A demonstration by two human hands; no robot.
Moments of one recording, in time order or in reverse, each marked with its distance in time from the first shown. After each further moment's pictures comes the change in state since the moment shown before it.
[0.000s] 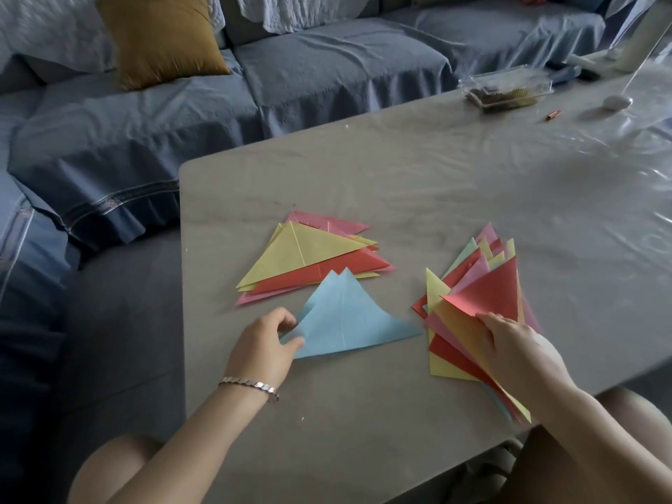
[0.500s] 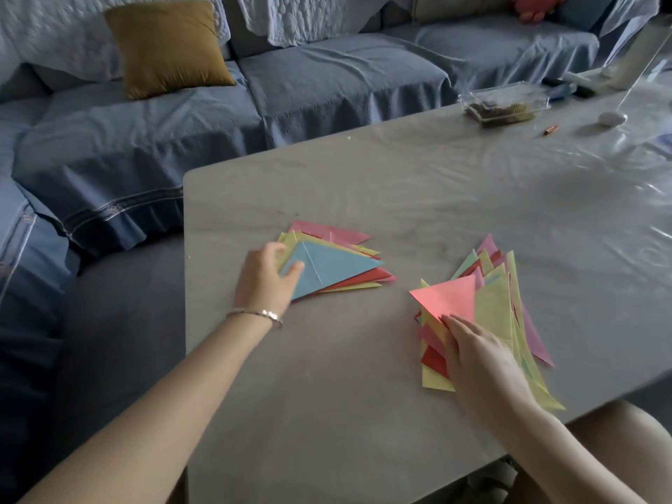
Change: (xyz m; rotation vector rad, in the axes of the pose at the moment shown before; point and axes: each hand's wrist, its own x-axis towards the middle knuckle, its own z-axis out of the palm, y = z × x) left_hand 0.072 0.027 -0.022 -0.117 0.208 0.014; right_hand -0.013 -0.052 -0.006 0.166 0.063 -0.047
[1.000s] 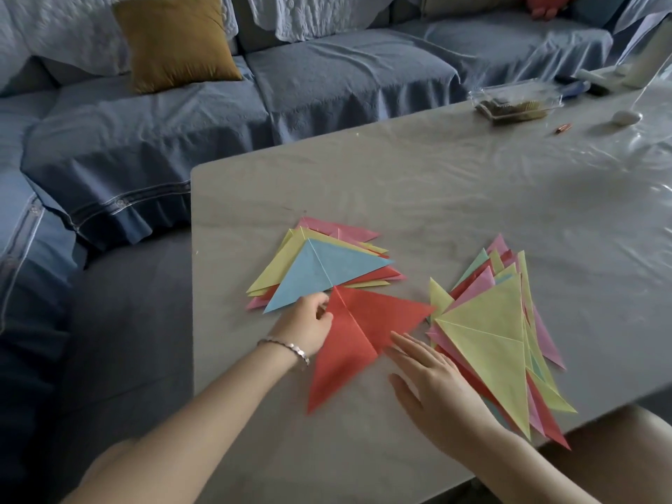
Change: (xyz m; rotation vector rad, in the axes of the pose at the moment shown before) left_hand -0.039 -0.012 0.030 -0.028 -0.397 -0.009; right_hand -0.019 -0.022 0.042 0.069 -0.040 -0.395
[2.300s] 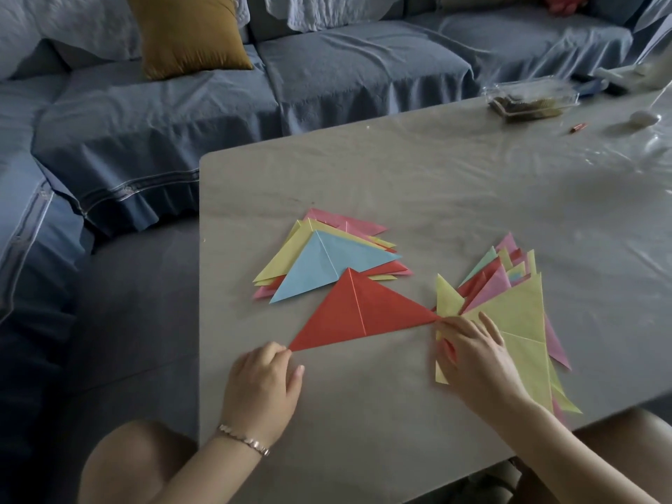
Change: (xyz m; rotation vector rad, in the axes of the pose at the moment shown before) left_hand -0.065 -0.088 0.016 0.597 0.380 0.274; right_hand 0.015 0.061 0.004 -0.231 0.216 0.048
